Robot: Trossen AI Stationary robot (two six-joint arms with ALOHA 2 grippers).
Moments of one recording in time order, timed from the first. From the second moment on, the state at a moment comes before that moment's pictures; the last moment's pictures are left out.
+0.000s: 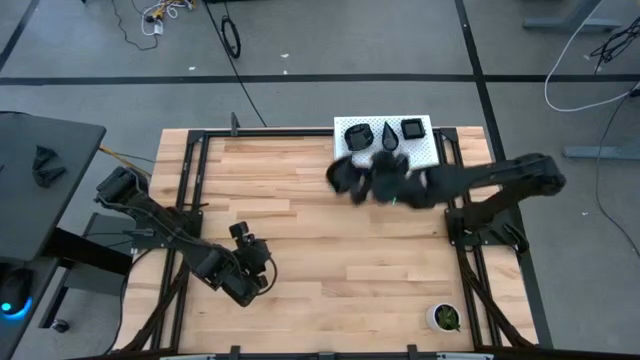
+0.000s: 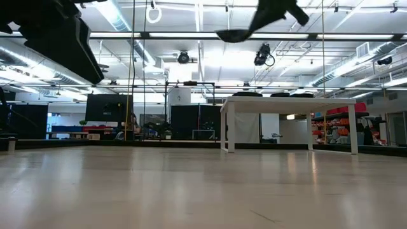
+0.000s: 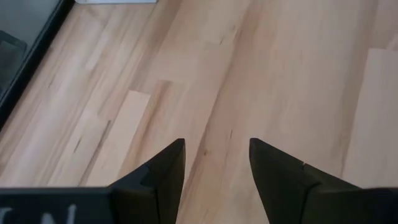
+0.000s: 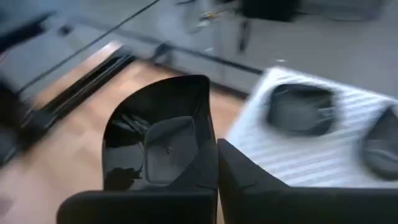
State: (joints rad) left arm -0.67 1.52 0.99 -0.82 -0.77 -0.85; right arm 0.14 1.39 1.32 -0.72 0.78 0.81
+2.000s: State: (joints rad) left arm -0.68 1.52 0.99 -0.77 -0.79 -0.87; right arm 0.30 0.78 0.81 -0.51 0.46 0.60
